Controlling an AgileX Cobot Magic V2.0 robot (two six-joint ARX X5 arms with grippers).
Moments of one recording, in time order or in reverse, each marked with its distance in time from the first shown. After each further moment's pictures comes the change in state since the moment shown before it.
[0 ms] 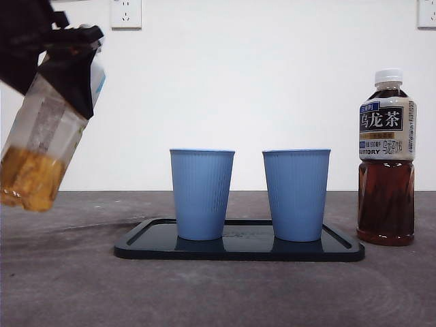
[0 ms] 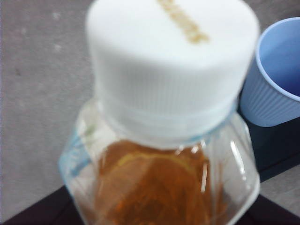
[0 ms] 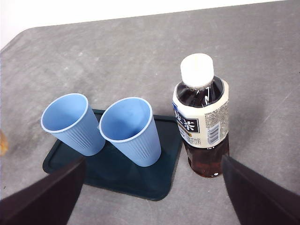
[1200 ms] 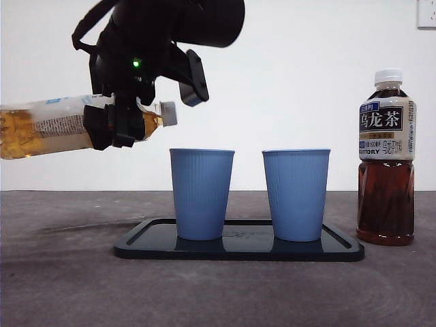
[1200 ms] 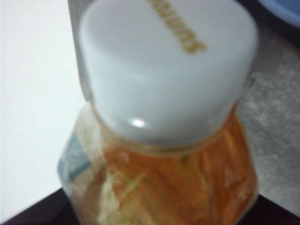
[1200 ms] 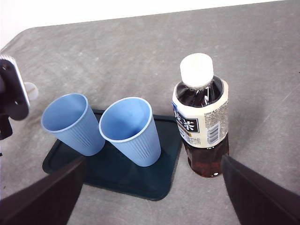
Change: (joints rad) left arm -0.323 0.586 0.408 -0.388 -0.827 0.328; right arm 0.000 0.000 0.000 0.000 0.000 0.000
